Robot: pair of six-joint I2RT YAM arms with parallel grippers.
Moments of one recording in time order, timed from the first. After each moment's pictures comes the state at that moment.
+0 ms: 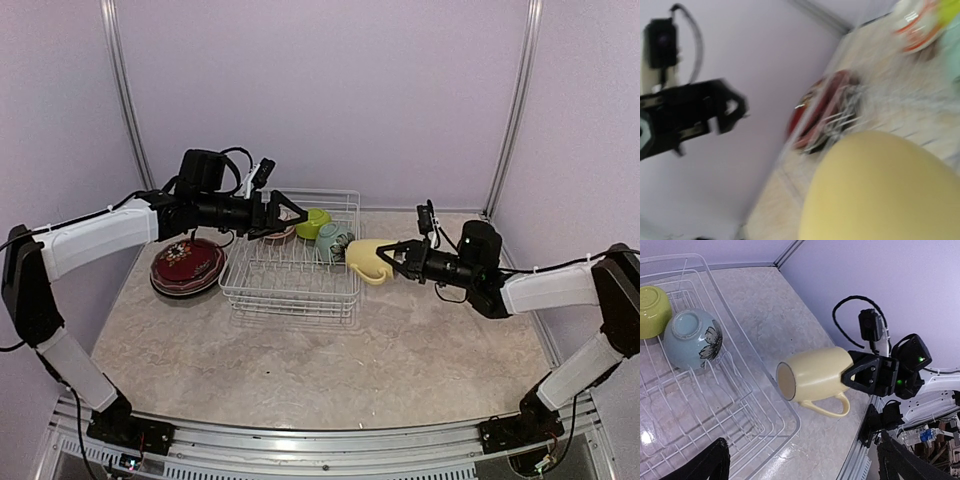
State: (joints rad) left arm -0.57 1.60 1.32 -0.16 0.62 -0.48; right arm 0.53 1.51 0.64 0.82 -0.58 0.92
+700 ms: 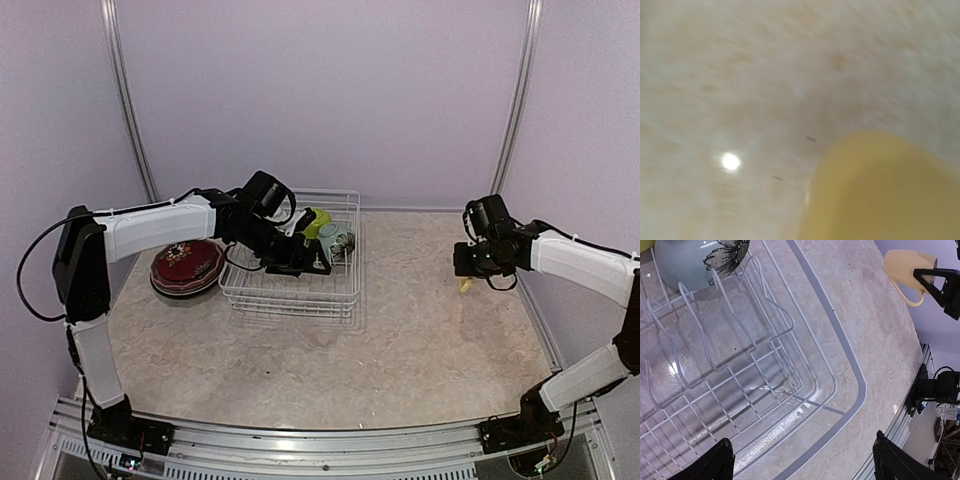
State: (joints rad) left arm -0.70 1.89 1.57 -0.59 0.43 -0.35; right arm 0.40 1.34 0.96 -0.45 0.26 0.33
